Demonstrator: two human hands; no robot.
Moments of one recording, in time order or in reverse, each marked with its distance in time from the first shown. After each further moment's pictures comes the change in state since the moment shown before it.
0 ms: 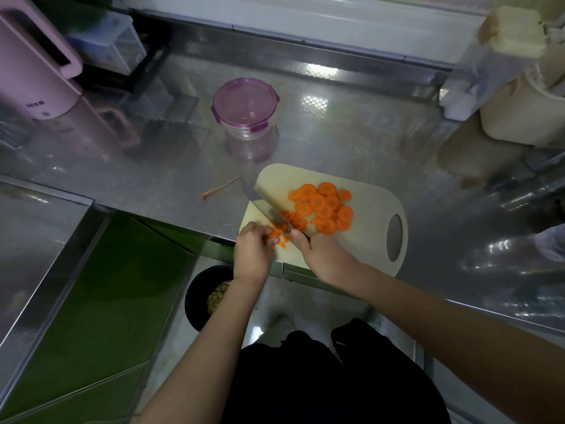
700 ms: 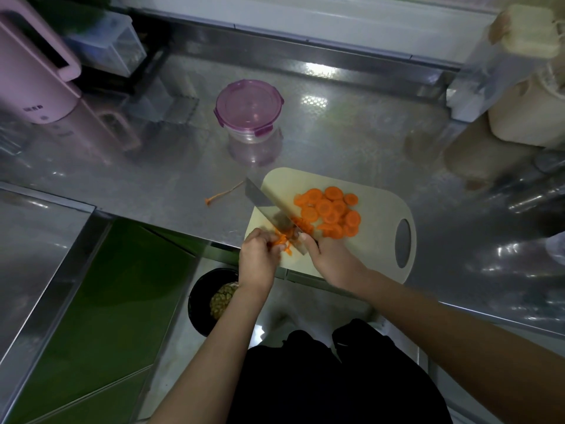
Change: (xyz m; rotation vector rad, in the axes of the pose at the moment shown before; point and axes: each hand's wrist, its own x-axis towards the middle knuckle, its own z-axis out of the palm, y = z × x) left_hand 0.001 -0.001 -0.003 -0.083 -0.020 -0.017; right_hand 0.015 0.008 0.008 0.105 0.050 0.001
